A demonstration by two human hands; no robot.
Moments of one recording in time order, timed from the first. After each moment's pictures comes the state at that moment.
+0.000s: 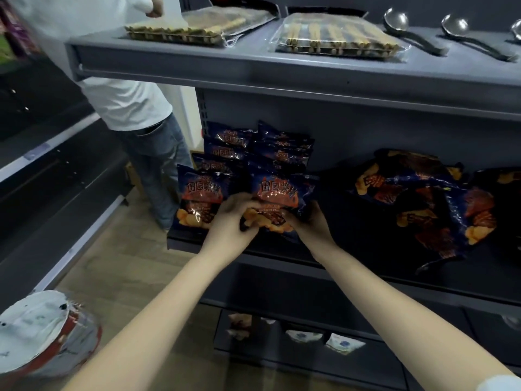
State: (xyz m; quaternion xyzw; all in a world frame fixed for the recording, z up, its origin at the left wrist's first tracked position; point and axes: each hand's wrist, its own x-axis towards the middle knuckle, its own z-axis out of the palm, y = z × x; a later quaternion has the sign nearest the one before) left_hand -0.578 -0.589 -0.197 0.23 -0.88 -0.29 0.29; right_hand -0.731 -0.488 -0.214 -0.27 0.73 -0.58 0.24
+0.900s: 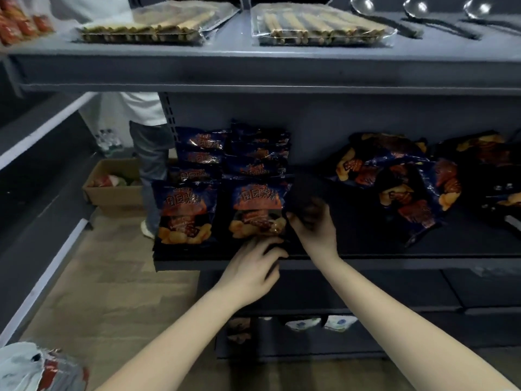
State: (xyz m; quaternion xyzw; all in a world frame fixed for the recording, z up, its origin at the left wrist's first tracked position) left_hand -0.572 -0.567 -0.247 0.02 -0.97 -0.16 0.19; right_hand -0.709 -0.470 -0.226 -0.18 0.77 -0.61 0.10
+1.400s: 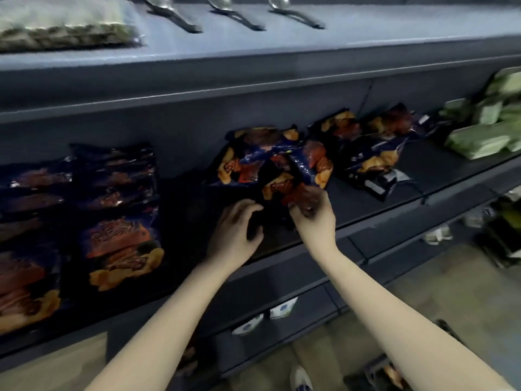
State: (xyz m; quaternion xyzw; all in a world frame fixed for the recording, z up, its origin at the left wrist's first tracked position) left_hand -0.740 -0.468 -0.225 -0.02 -0.94 -0.28 0.19; right_hand -0.801 -0.306 -0.213 -0.07 0.80 -0.59 -0.10
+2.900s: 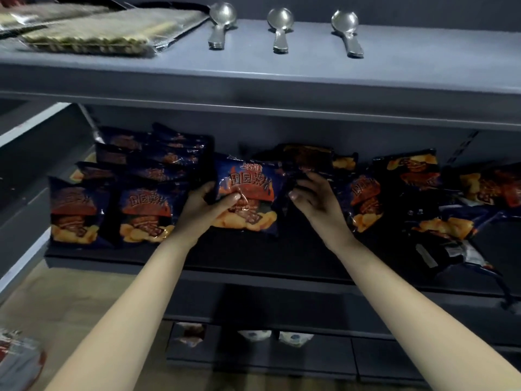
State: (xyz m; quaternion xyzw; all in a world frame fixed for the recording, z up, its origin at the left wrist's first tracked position) left_hand -0.737 -0.481 -0.164 0.25 -0.71 -0.60 0.26; right_hand -0.893 -0.315 -0.171 -0.32 0.64 -0.66 0.21
